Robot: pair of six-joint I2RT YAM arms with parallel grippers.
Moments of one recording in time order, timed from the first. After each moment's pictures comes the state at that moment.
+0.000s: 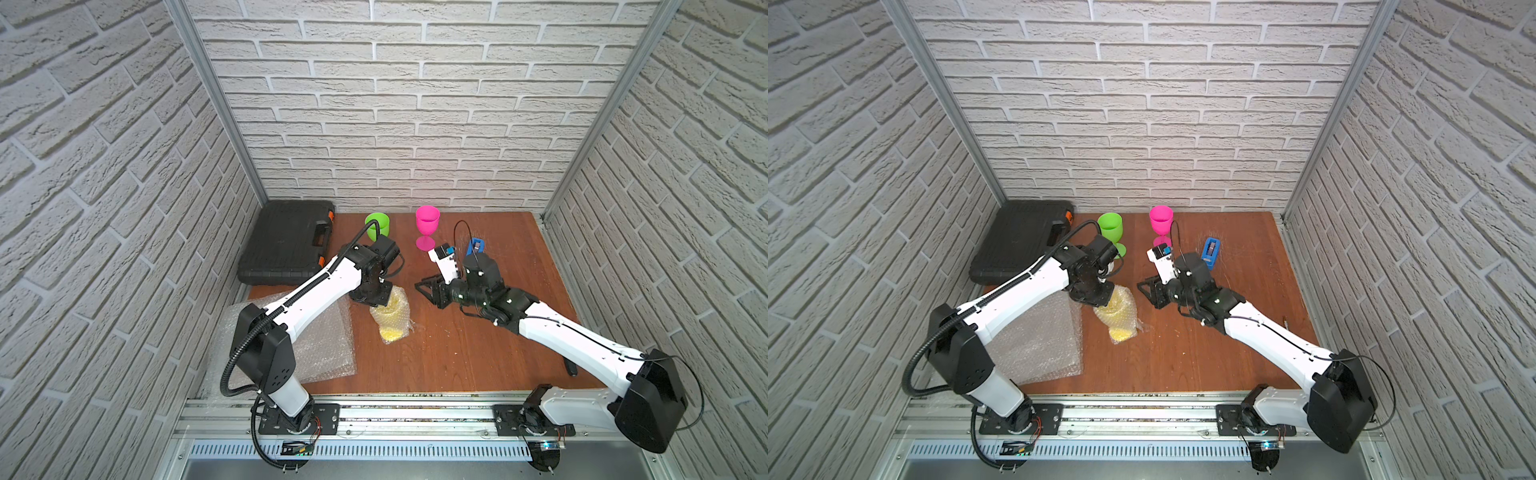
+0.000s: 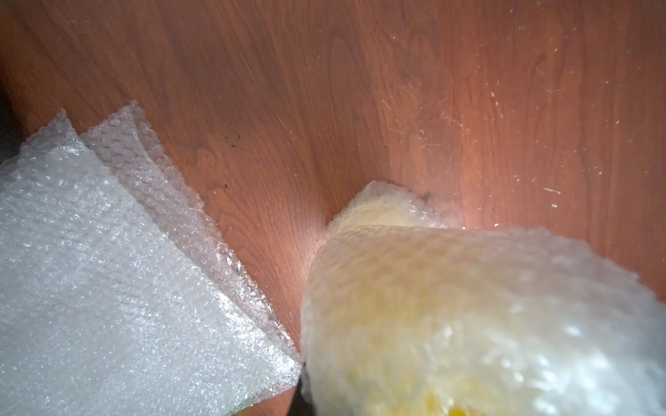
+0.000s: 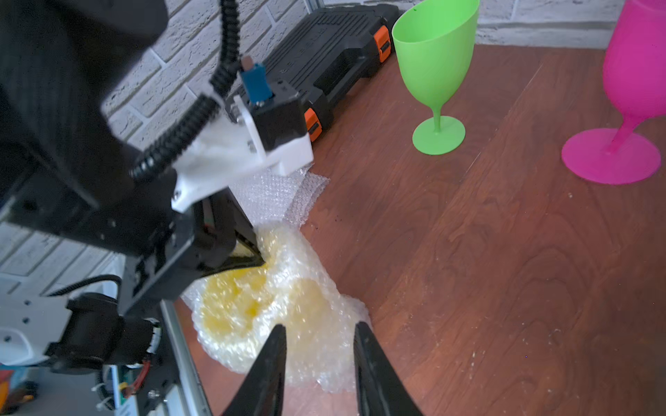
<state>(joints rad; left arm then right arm) -0.66 1.62 1.45 -1.22 -0.03 -0.36 0.62 1.31 1.01 -0.25 -0.30 0.39</state>
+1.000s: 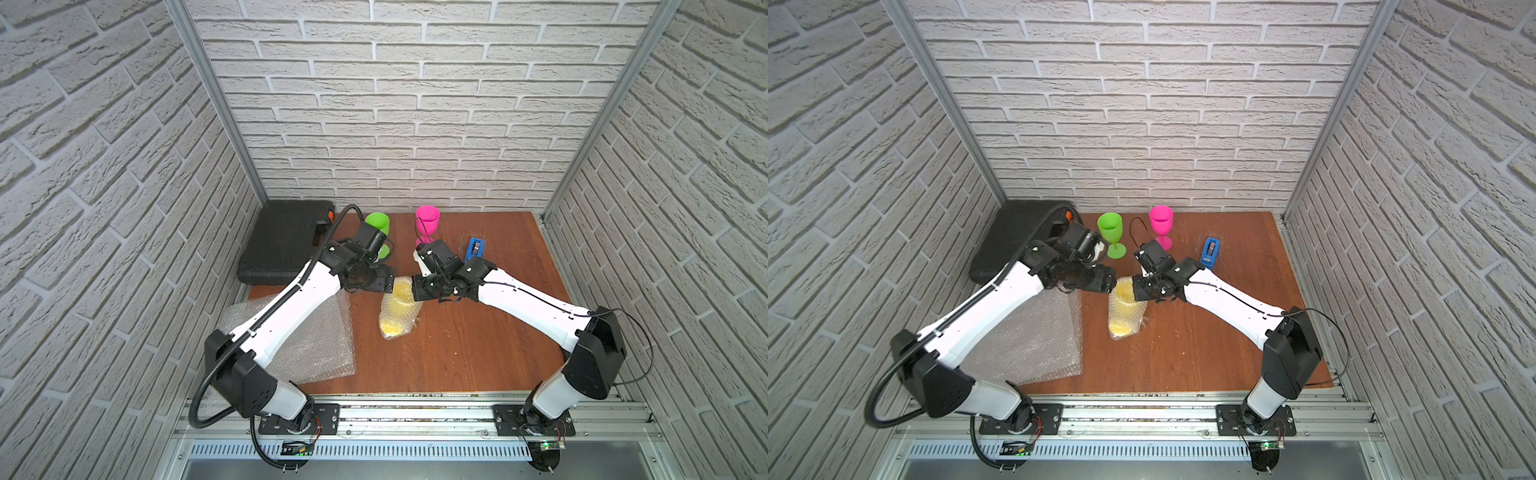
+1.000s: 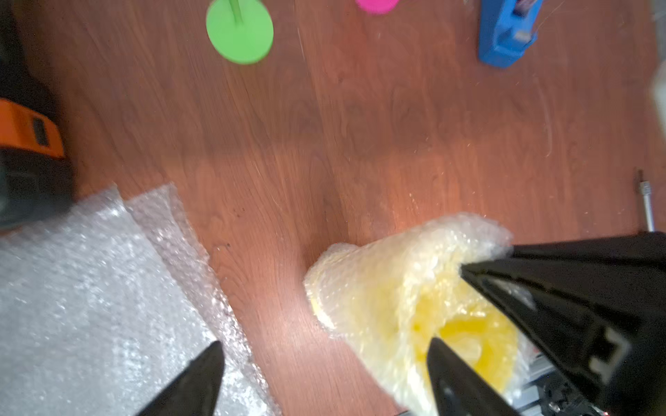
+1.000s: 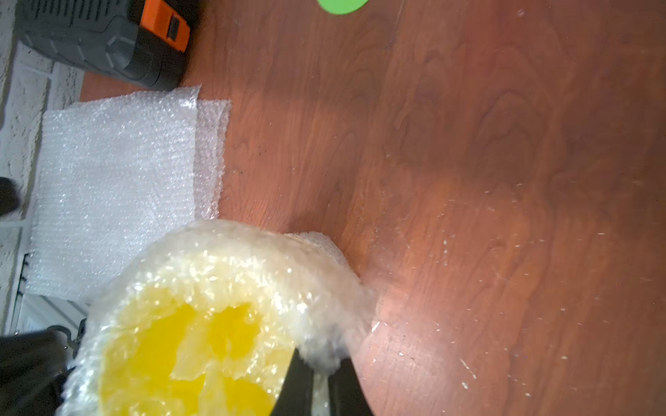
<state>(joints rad) -0.60 1.42 1.47 -1.06 -0.01 -0.42 0.69 1.62 1.41 -0.79 -0.01 0.56</state>
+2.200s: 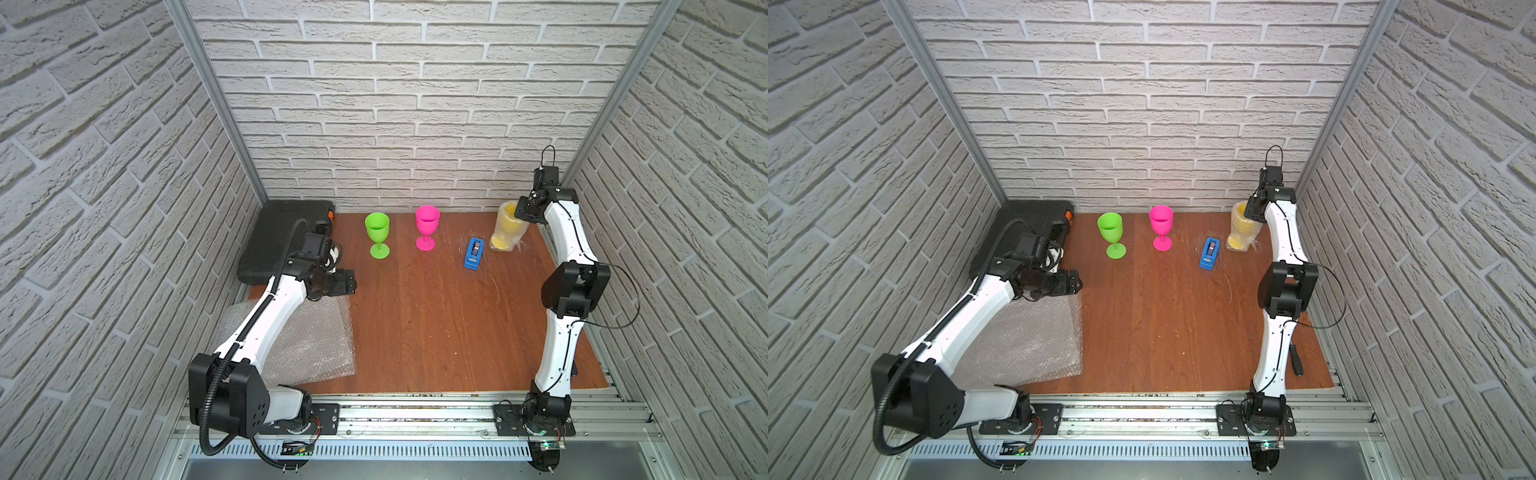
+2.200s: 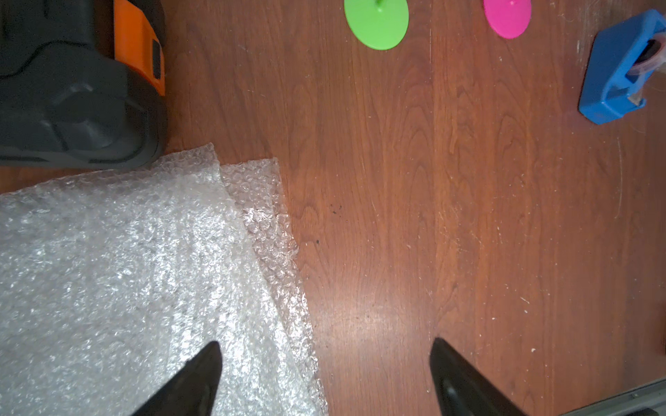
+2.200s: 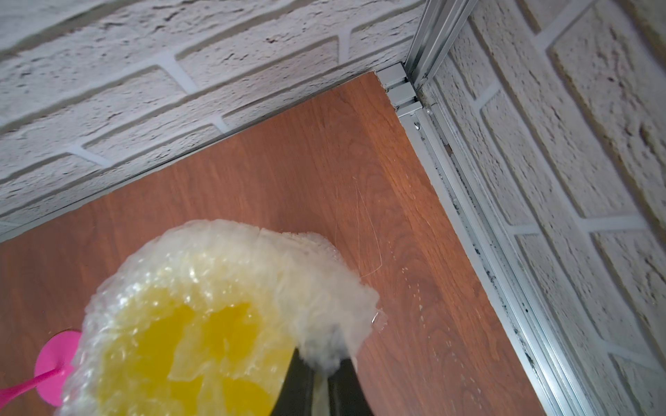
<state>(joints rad) -0.23 1.33 1.13 -0.90 0.16 -0.27 -0.18 2.31 2.40 -1.05 0.13 0.28</state>
